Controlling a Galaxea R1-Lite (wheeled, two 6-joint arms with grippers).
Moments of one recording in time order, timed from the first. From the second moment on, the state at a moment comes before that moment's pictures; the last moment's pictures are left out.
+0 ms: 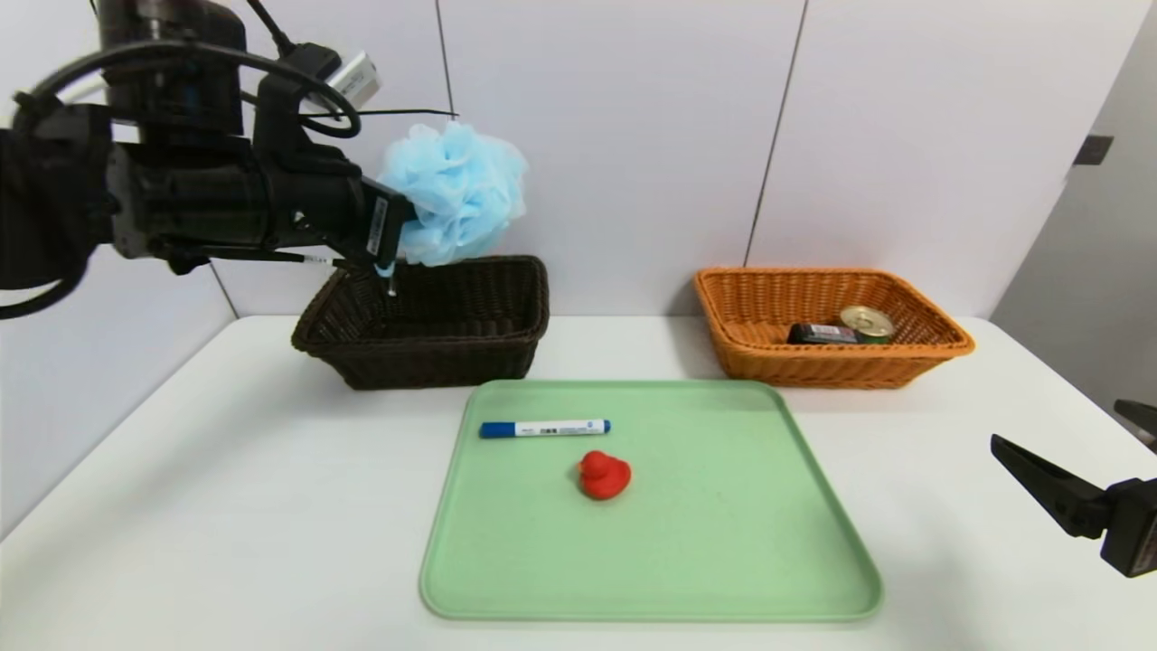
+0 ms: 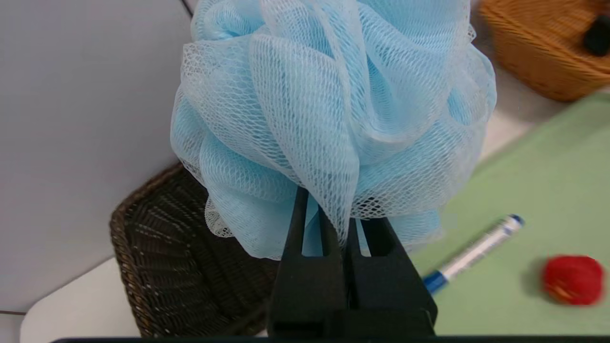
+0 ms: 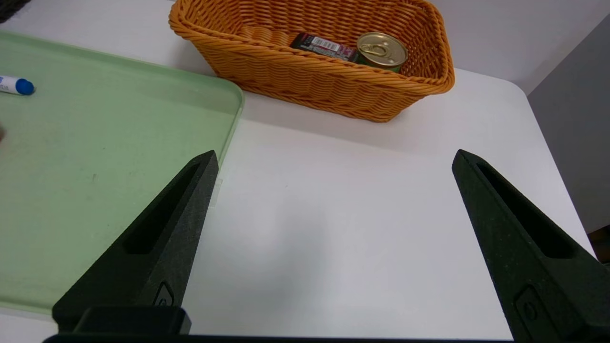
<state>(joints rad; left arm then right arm) -0.29 1.68 -1.41 -0.04 -0.14 0.25 0.15 0.98 -0.30 -0.50 -0.09 -0.17</state>
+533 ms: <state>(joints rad) -0.06 1.98 -1.52 -0.18 -0.14 0.40 0.15 0.98 -0.29 -0.50 -0.09 -0.17</state>
